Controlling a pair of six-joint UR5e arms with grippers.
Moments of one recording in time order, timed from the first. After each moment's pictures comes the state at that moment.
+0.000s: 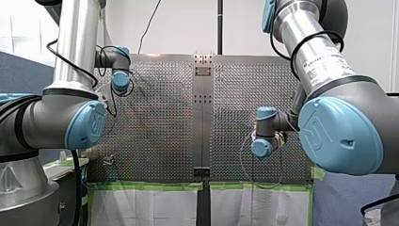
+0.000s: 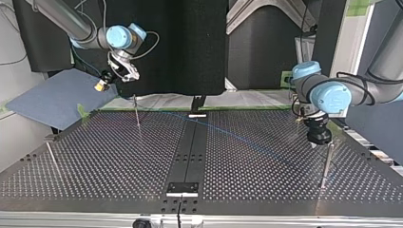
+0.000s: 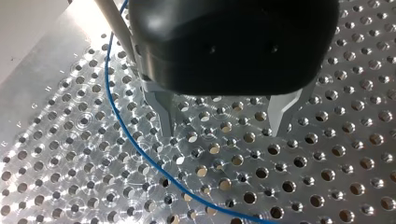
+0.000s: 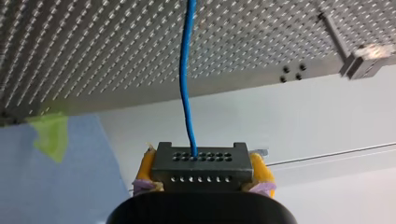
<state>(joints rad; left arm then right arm) 0.08 -1.76 -1.77 -2.78 -1.84 -2.12 1.98 -0.87 1.88 -1.12 2.23 1.65</state>
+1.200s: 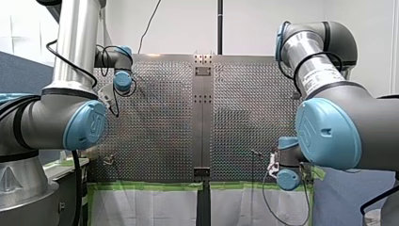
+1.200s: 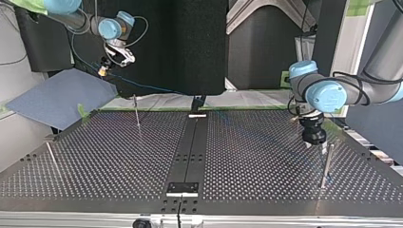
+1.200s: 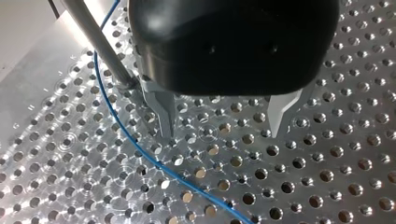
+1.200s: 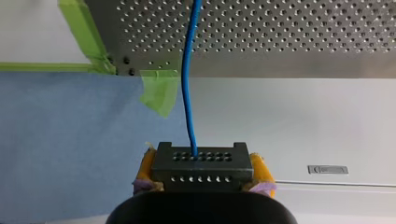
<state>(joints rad) 0.06 -1.76 -1.77 -2.78 -1.84 -2.11 1.79 -0.66 1.97 -1.22 1.95 1.63</state>
